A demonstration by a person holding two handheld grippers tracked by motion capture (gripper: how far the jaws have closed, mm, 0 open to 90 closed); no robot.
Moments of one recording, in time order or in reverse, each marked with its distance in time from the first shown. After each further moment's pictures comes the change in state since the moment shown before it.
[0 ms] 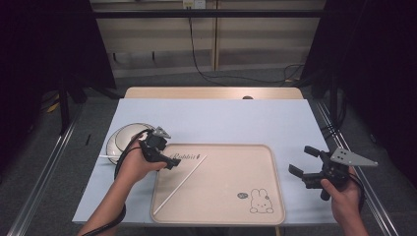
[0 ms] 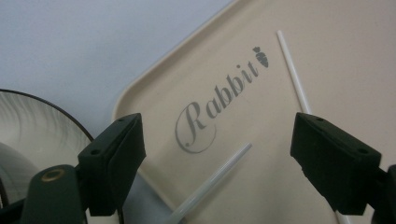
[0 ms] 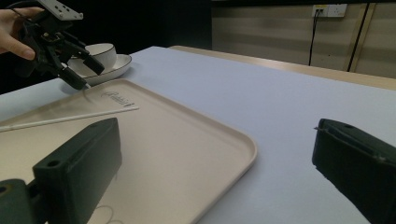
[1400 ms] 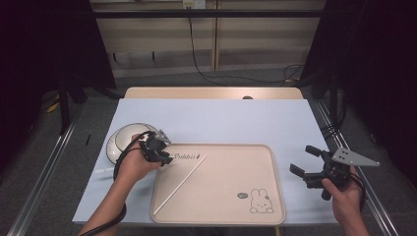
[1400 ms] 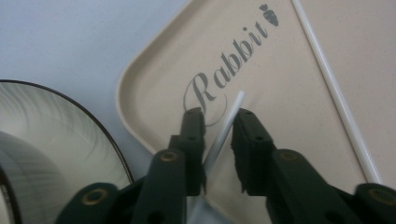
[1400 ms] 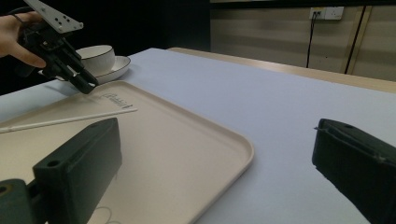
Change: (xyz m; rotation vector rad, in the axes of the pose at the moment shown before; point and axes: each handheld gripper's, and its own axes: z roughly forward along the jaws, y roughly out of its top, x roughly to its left) left arm 0.002 -0.003 0.002 0.091 0.034 0.093; right arm -0.001 0.001 -0.002 -0.009 -0.006 -0.005
